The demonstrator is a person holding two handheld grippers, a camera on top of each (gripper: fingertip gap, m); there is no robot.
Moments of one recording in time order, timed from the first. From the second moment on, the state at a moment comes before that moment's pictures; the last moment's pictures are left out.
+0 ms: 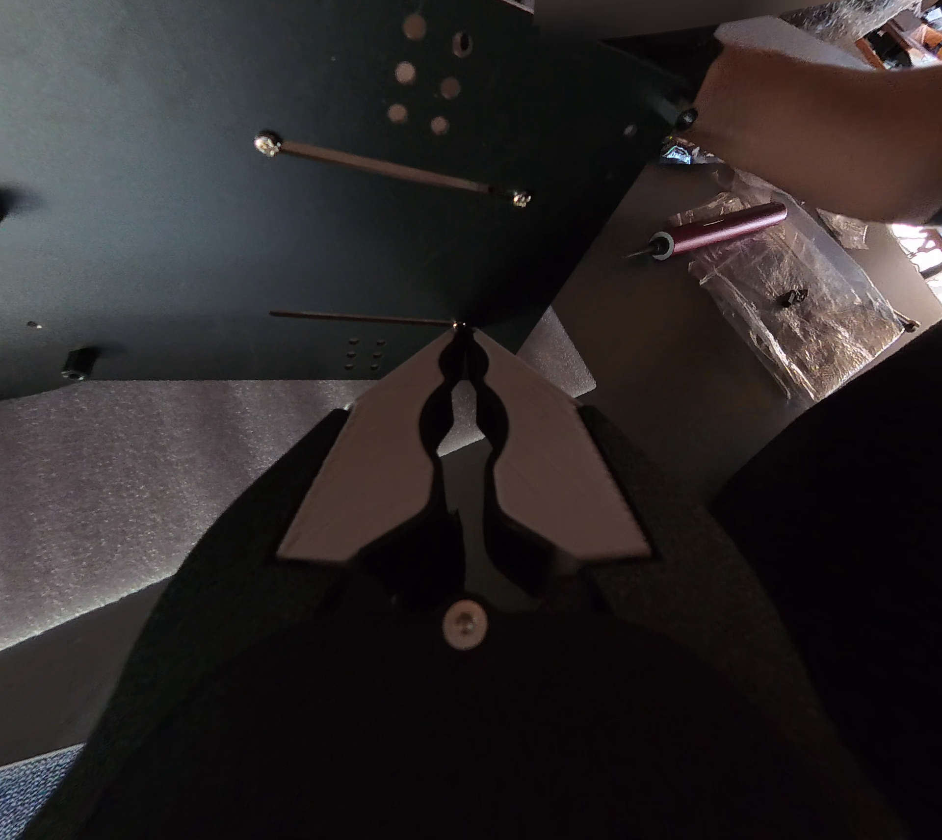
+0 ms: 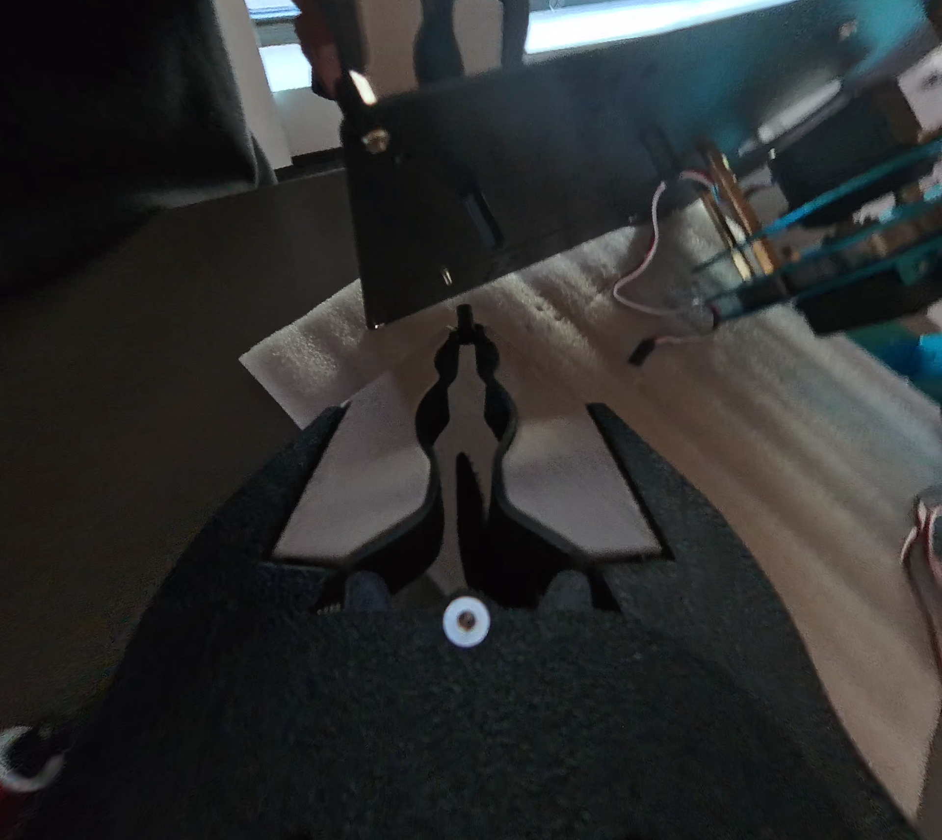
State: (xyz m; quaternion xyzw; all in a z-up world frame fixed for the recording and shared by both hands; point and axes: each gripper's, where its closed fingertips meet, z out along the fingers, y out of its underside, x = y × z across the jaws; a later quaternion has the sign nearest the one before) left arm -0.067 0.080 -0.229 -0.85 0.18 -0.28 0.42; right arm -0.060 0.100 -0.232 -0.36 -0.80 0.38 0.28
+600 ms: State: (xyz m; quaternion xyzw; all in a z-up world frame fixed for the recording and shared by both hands) left arm -0.067 0.081 -0.229 -0.85 0.18 -0.28 0.41; right arm -0.068 0.089 -0.237 -0.19 -0.85 0.36 0.34
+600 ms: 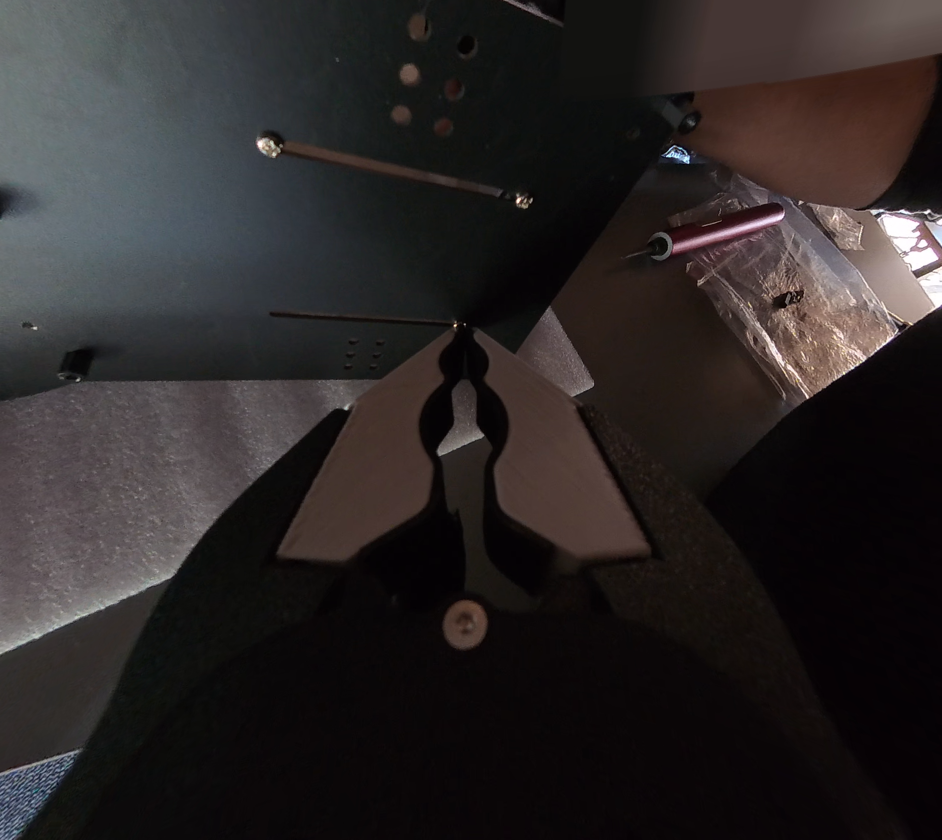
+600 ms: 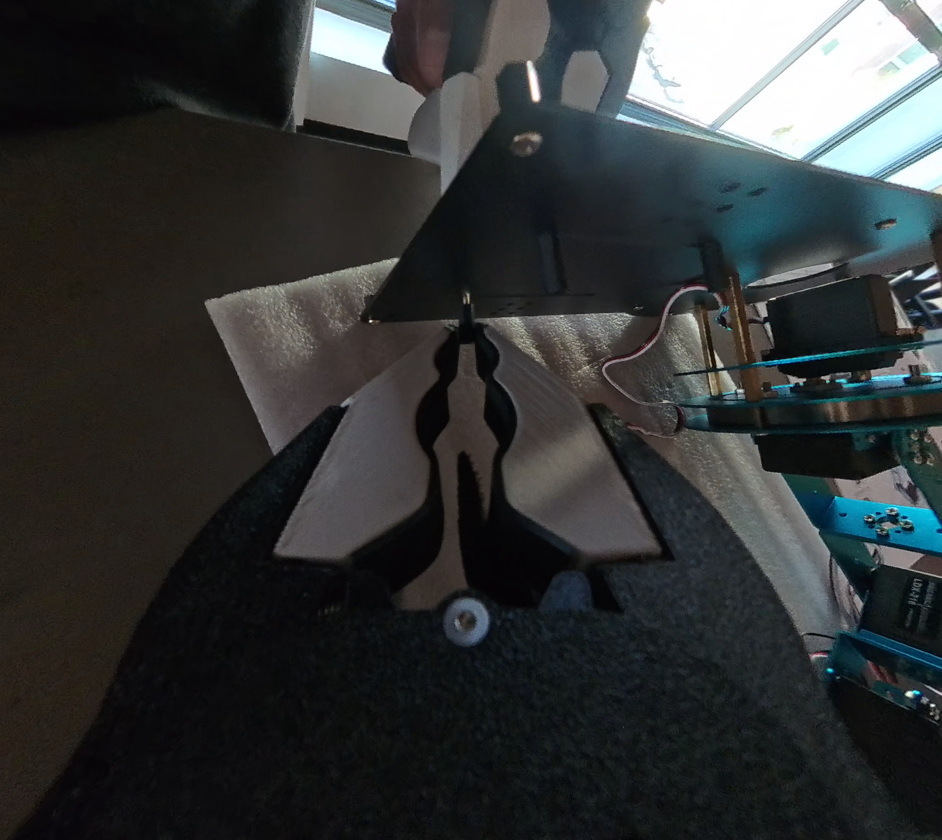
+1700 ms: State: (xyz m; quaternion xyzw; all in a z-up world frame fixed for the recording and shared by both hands) left arm -0.065 0.082 -0.229 -0.85 0.18 -0.28 0.41; right arm -0.062 0.084 -0.242 -0.34 -0.81 0.48 -0.02
